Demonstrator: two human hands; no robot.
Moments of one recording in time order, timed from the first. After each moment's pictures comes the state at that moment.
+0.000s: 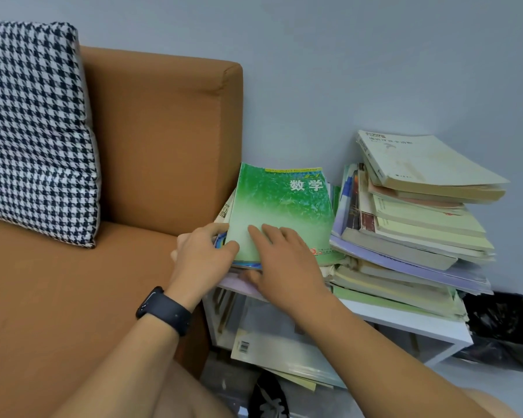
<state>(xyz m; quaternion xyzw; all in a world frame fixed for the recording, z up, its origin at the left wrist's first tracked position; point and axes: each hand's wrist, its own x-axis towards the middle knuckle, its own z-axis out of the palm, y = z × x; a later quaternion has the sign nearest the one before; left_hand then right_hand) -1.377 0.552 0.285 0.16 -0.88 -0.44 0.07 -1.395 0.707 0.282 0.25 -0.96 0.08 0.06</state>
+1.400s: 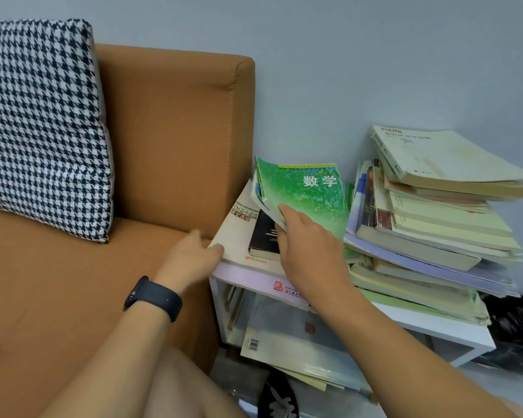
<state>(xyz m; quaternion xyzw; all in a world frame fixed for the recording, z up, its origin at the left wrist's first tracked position) -1.379 0.517 0.281 0.23 -0.89 -0.39 -0.04 -1.401 0.713 0.297 0.16 -0.97 0.17 0.12</state>
